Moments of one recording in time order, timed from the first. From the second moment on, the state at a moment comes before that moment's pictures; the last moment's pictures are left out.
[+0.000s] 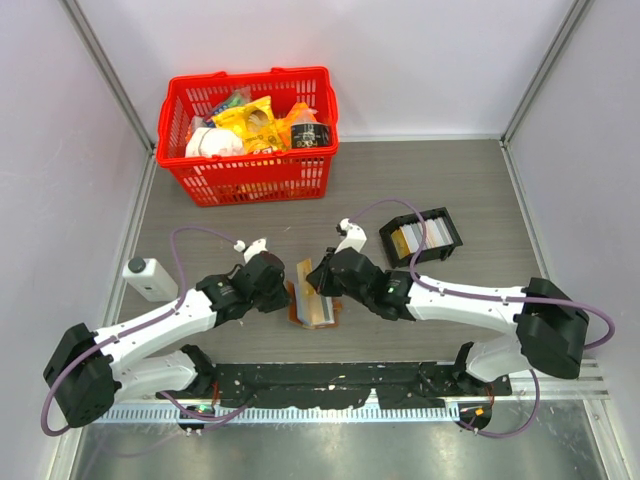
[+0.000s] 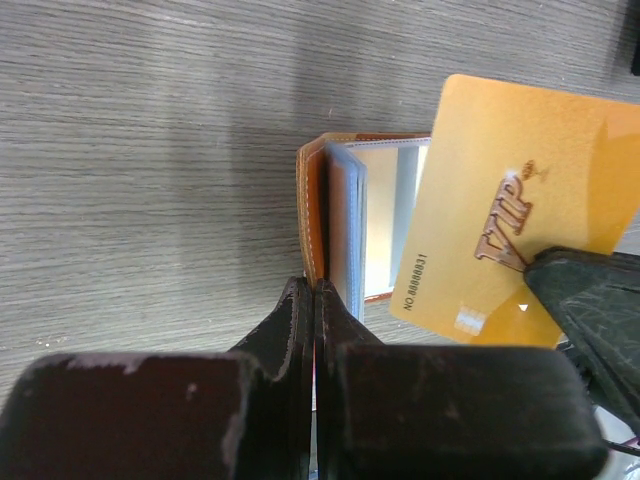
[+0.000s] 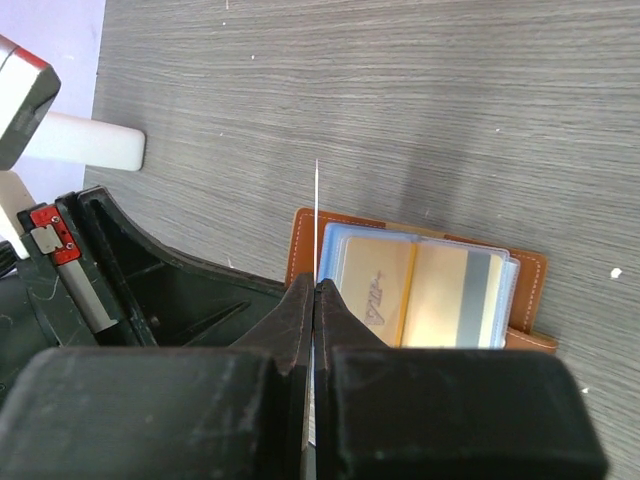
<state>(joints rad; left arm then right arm) -0.84 1.08 0.64 -0.47 -0.17 -1.03 1.08 1.37 0.81 0.01 0.30 0.93</state>
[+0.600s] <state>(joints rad) -0.84 1.07 0.63 -0.46 -0.17 -1.03 1.08 1.44 0.81 0.06 0.25 0.96</state>
